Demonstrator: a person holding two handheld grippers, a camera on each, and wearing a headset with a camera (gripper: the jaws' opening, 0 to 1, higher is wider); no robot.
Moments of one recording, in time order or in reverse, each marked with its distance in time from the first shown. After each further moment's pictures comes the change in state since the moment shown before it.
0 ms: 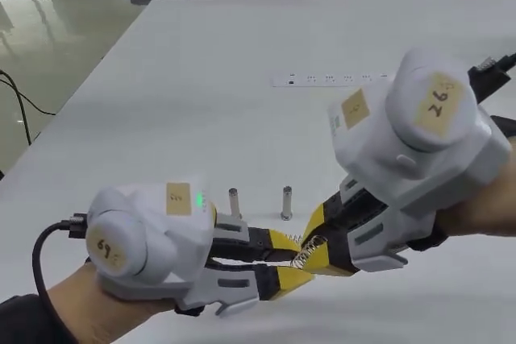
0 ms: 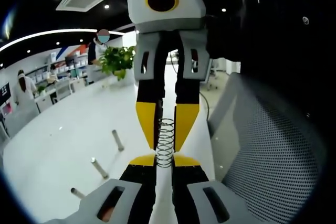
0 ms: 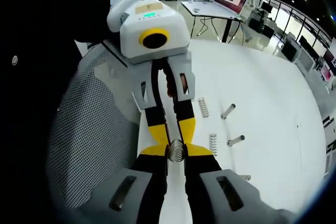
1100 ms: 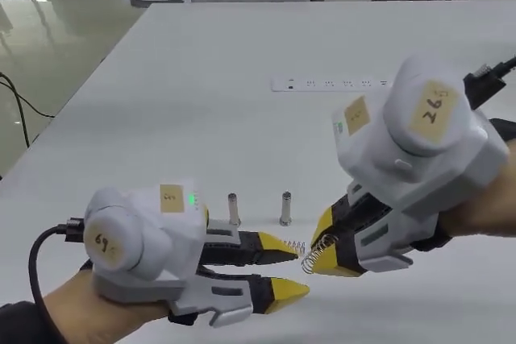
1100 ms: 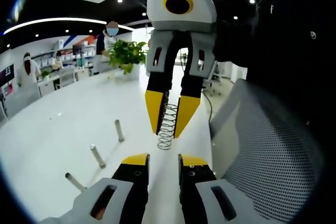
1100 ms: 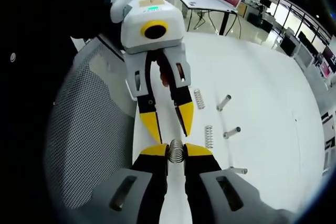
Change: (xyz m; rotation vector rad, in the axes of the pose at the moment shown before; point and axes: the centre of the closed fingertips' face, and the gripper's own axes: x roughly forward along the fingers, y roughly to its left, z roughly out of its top) left arm -0.003 0.005 -0.012 -0.123 0.007 0.014; right arm -0.003 -0.010 -0.013 0.017 0.055 -0.014
